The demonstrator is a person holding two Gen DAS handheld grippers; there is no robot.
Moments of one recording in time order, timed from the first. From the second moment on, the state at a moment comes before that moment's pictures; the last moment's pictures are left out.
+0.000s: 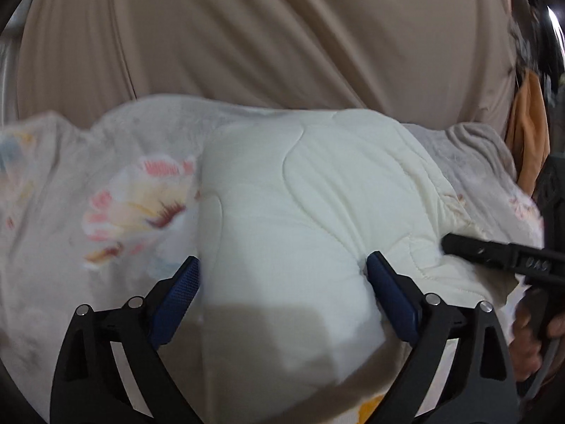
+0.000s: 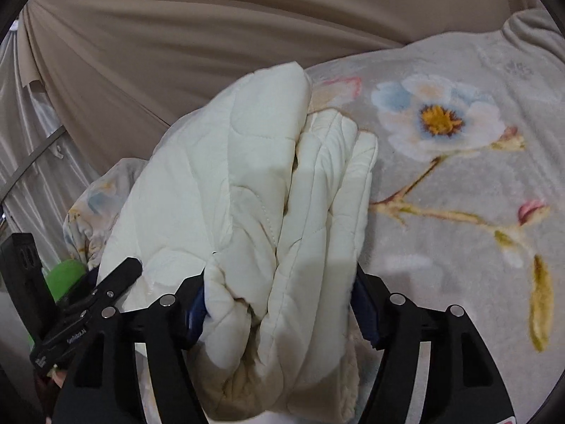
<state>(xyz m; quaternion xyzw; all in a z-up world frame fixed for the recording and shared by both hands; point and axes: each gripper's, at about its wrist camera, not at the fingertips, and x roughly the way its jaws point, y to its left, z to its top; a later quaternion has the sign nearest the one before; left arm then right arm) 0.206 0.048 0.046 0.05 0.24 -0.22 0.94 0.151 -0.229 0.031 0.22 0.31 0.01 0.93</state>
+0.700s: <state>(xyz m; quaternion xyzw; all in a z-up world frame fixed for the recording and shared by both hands) 0.173 0.039 0.028 0.08 0.33 -0.12 0.93 0.133 -0.182 0.013 0.06 0.39 -0.10 0.91</state>
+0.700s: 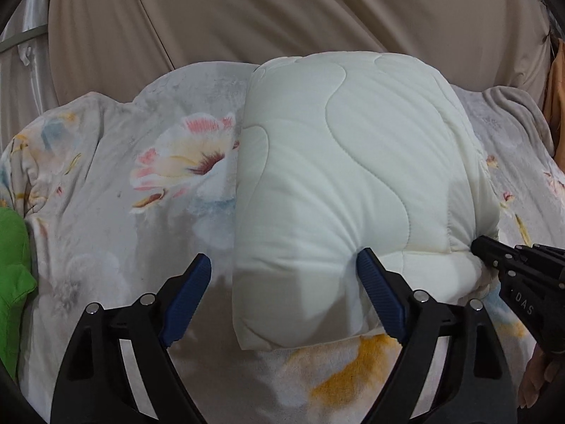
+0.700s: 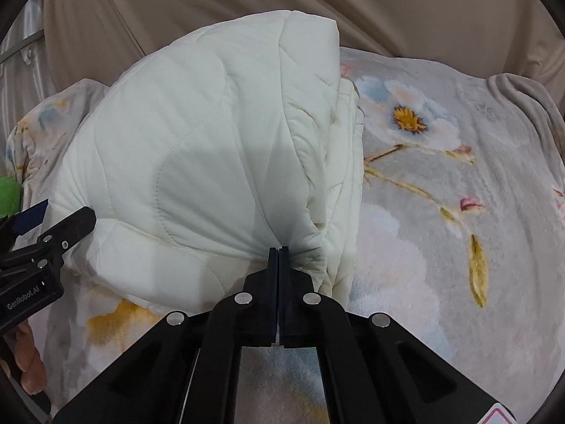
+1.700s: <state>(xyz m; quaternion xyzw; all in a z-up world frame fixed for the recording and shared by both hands) 0.093 0.002 -0.013 0.09 0.33 -0.08 0.94 0.051 -0.158 -0.017 0.05 0.36 -0.14 0.92</state>
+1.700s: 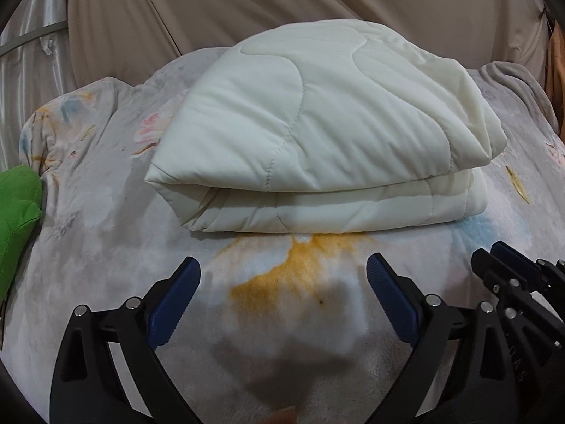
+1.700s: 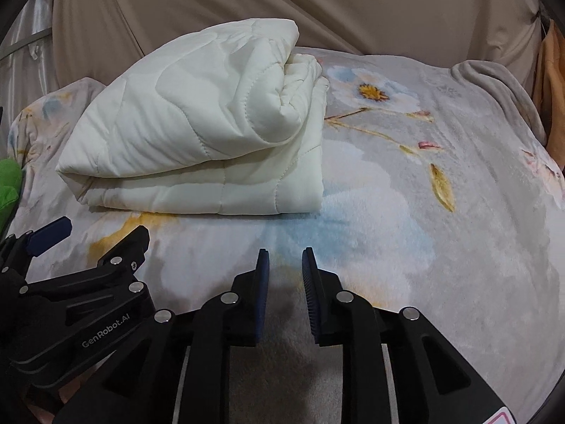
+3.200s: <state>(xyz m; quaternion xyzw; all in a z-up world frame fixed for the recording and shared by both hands) 0.093 -0.002 -0.014 0.10 0.32 -0.07 0.94 0.052 -0.153 -0.021 0.03 0.36 -0.15 0.92</state>
